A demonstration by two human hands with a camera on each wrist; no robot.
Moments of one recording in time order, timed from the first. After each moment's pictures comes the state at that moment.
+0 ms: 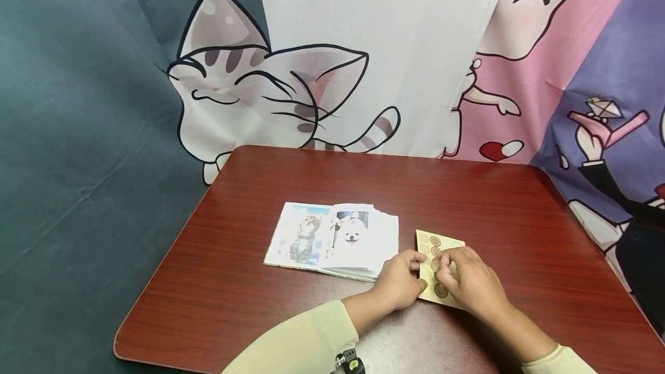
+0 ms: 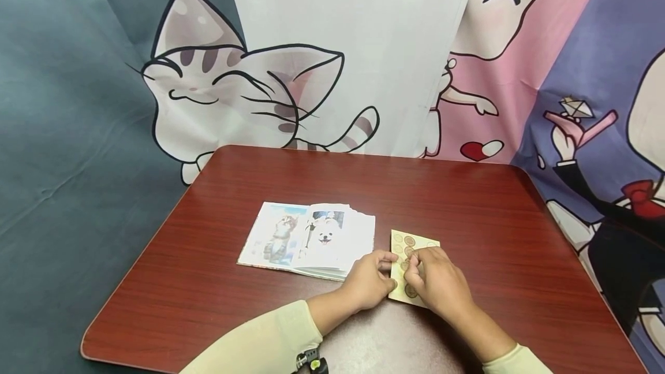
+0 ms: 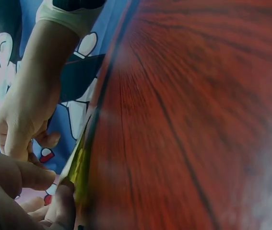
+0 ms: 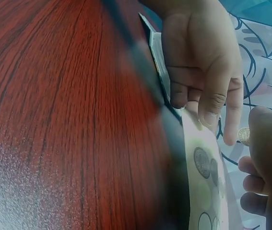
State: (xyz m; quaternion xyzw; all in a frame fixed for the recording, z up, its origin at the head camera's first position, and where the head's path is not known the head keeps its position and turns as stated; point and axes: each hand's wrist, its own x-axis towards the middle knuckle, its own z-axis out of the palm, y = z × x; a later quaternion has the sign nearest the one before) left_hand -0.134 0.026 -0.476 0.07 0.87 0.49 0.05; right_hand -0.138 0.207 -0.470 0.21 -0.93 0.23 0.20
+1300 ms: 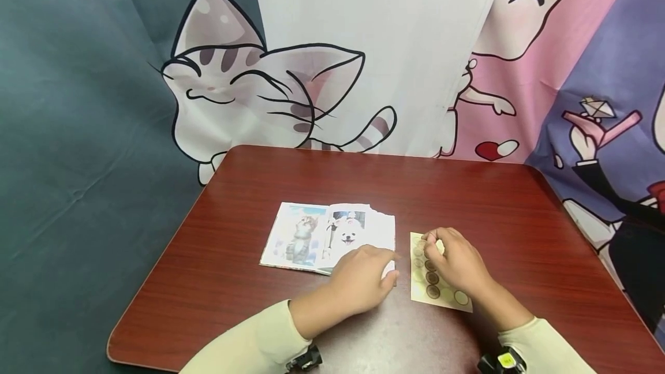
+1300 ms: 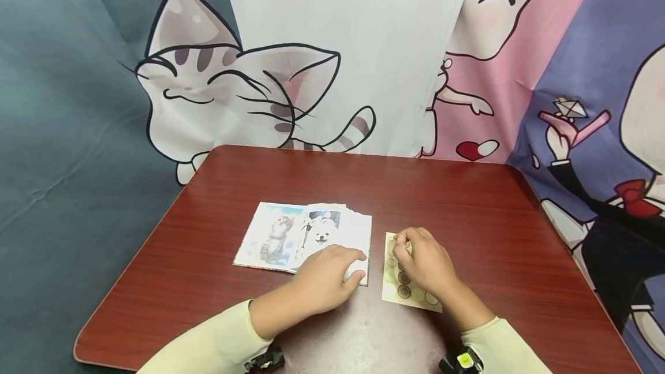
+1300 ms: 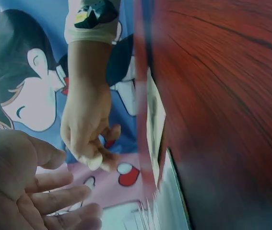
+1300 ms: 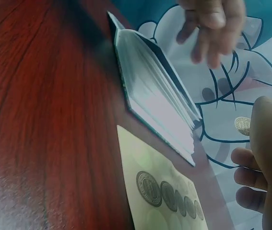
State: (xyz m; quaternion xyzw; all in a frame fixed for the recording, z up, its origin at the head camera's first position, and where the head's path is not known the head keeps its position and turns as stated) left_hand -0.114 -0.048 -0.413 0.26 0.95 0.16 -0.07; right_hand -0.172 0.193 -0.458 0.17 -0.94 0.27 0.12
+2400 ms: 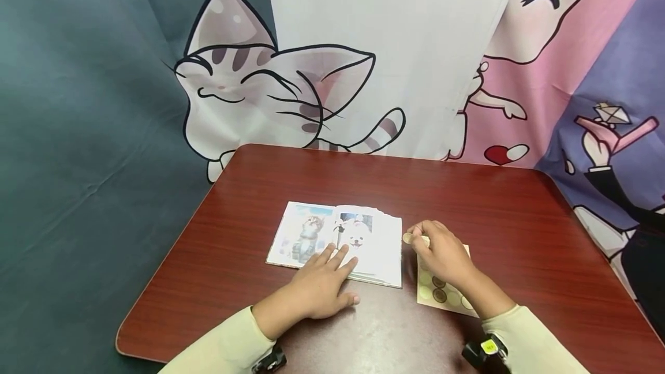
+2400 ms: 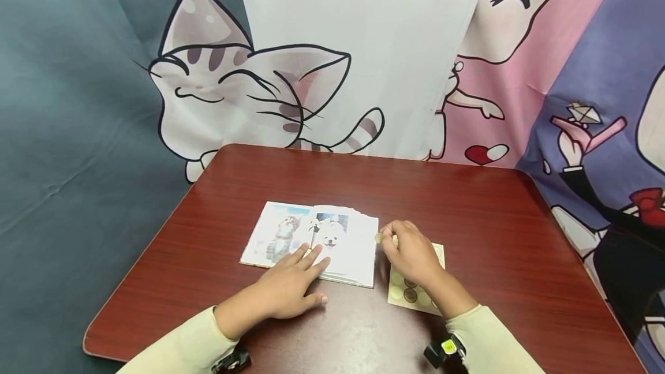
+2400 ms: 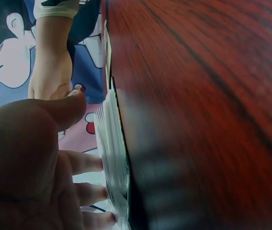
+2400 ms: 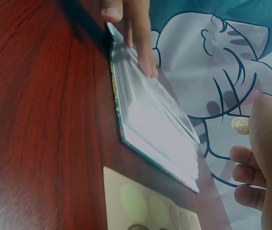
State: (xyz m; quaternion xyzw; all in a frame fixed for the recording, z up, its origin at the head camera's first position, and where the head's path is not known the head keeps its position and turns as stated) left_hand -0.106 -0.131 -0.449 0.23 0.97 0.07 0.11; right_hand -0.190 0.155 -0.453 0.22 -0.93 0.29 0.10
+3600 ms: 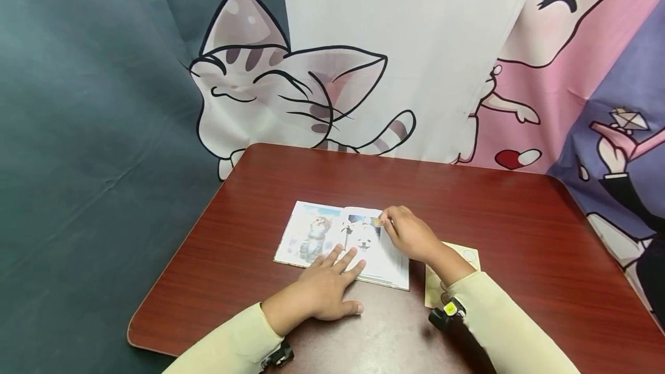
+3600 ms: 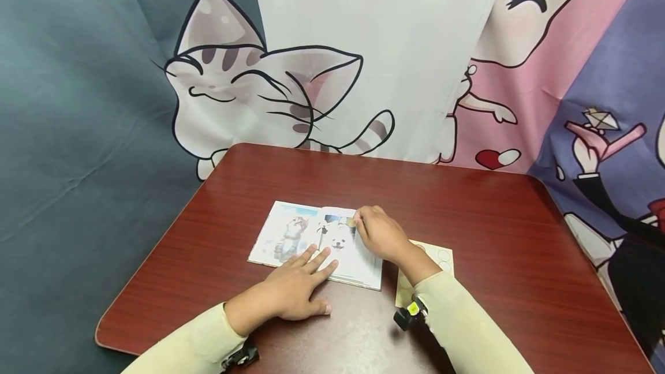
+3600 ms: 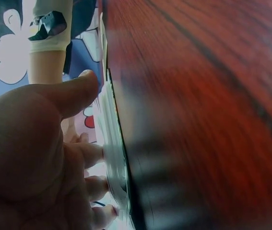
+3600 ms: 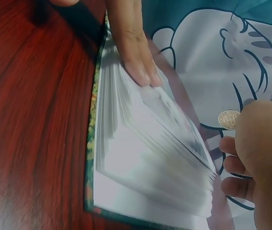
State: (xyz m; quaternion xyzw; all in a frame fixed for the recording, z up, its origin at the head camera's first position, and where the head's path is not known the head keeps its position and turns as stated) left_hand -0.103 -0.135 -0.446 0.23 0.96 0.05 0.16; right_hand -0.237 0.089 -0.458 0.32 -0.91 0.25 0.05
